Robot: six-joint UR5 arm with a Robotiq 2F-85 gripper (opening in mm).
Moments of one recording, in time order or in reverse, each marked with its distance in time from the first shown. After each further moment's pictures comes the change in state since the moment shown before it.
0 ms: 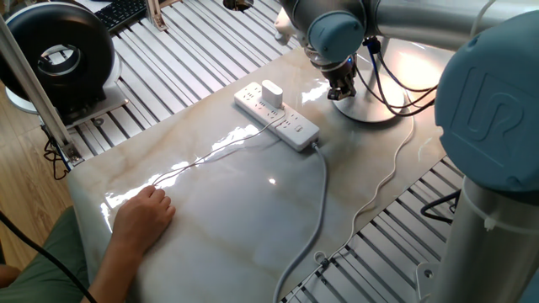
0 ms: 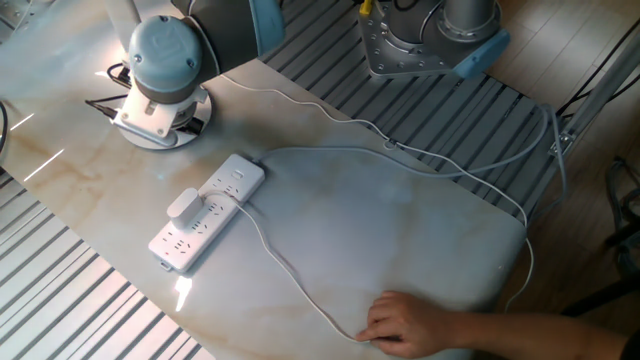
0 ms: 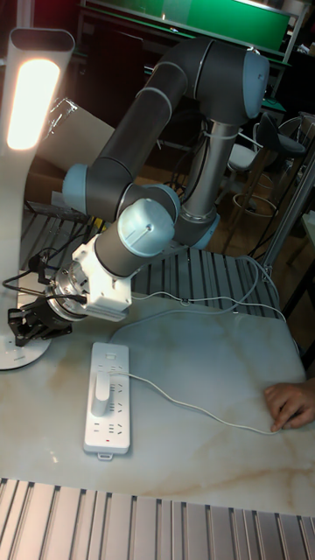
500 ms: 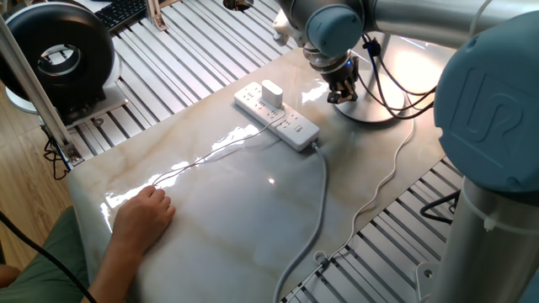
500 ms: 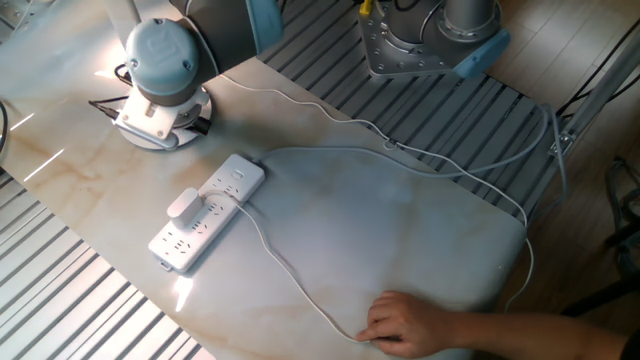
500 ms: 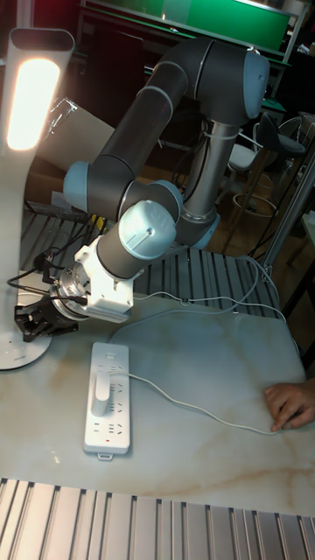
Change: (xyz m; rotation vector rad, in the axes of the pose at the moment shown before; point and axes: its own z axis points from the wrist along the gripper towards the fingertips) arm 0.006 0.018 -0.005 -0.054 0.037 0.037
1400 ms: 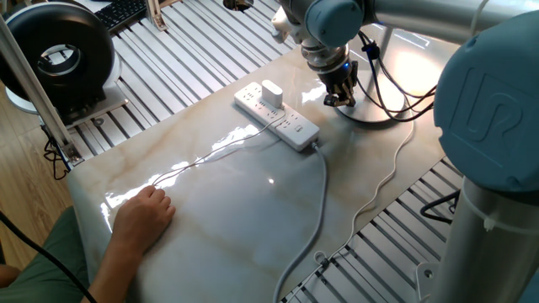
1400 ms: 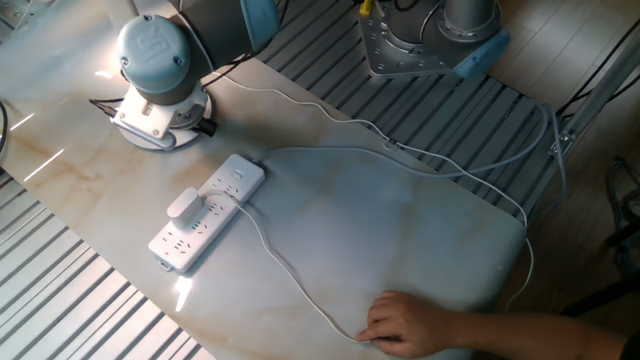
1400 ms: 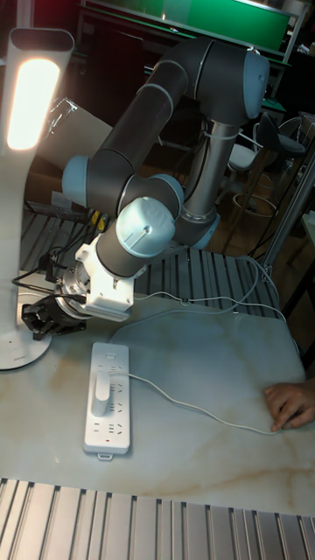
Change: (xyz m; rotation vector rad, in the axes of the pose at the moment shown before) arm 0.004 0.013 -0.005 -0.053 0.013 0.033
